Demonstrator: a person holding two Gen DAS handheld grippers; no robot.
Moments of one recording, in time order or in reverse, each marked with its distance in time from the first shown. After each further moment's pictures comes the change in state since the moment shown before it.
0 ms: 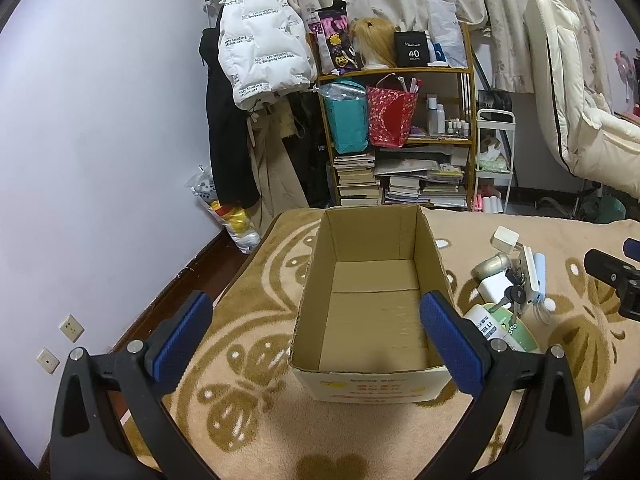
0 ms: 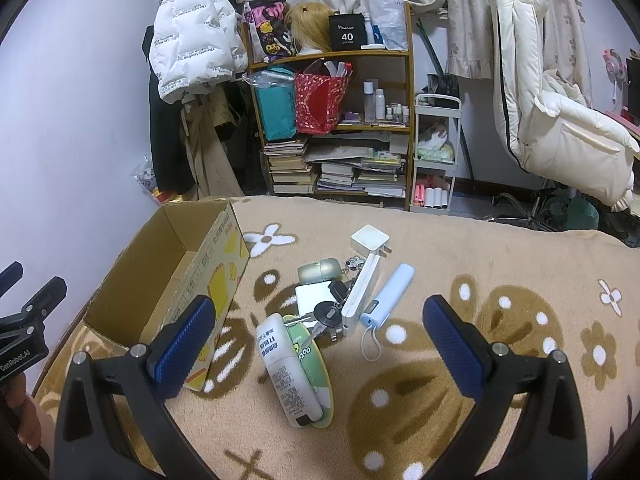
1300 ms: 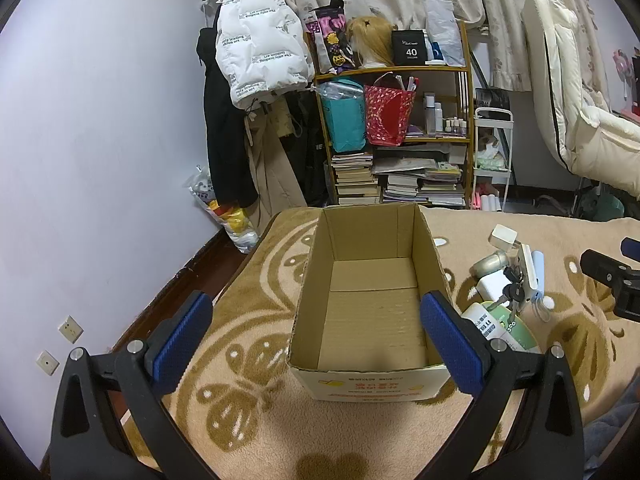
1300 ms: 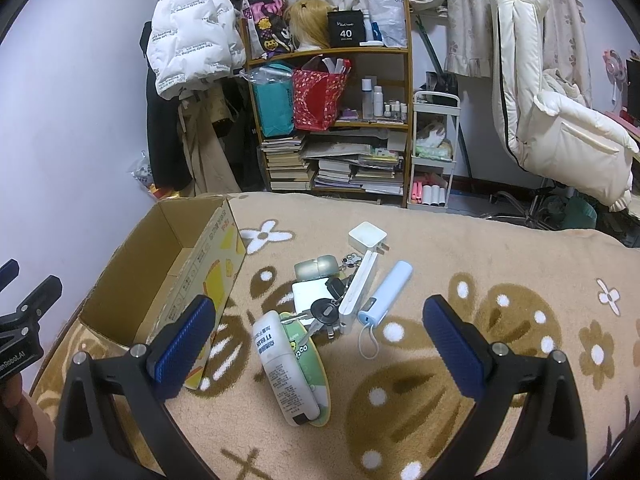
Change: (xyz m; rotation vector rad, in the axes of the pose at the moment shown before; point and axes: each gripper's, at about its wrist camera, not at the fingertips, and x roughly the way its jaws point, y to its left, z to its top) left arm -0.001 -0.002 -0.001 0.003 0.001 -0.003; right arm 0.007 -0.003 -0.003 -0.003 0.007 -0.005
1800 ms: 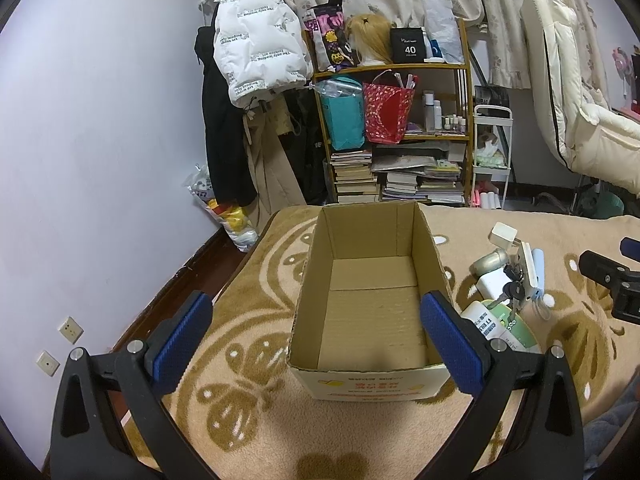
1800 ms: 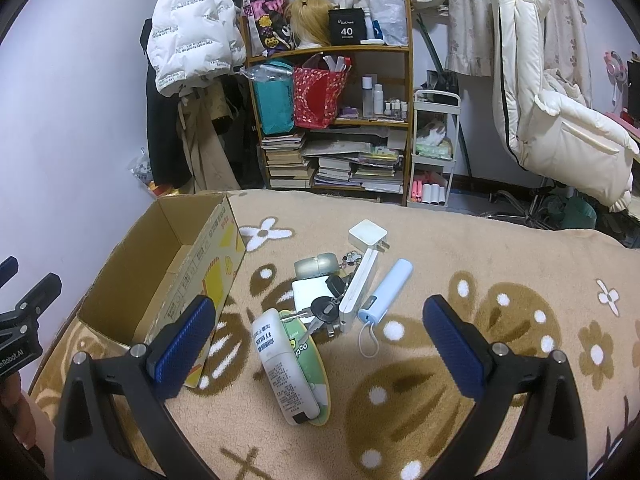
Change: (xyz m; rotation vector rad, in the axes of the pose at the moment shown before) left arm 0.002 -0.003 -0.002 0.000 -0.005 -0.009; right arm 0.004 -0.001 -0.003 0.000 0.007 -0.002
